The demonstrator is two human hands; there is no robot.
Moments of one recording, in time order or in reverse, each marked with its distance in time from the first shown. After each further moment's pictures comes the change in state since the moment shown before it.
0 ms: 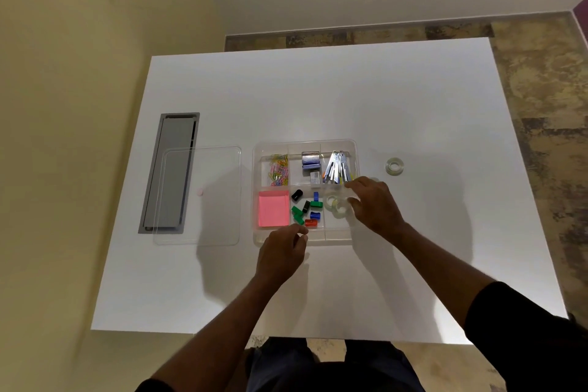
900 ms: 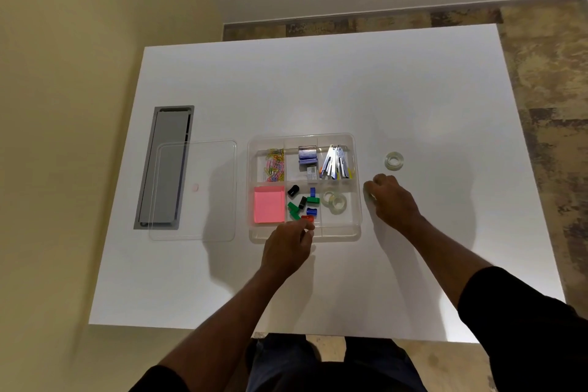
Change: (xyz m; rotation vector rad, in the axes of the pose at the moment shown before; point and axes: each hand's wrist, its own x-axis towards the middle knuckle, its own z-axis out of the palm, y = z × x) left_hand 0.016 0.011 0.023 0.050 -0.049 0.025; right_hand -0.003 0.052 -0.004 -0.231 -0.272 0.126
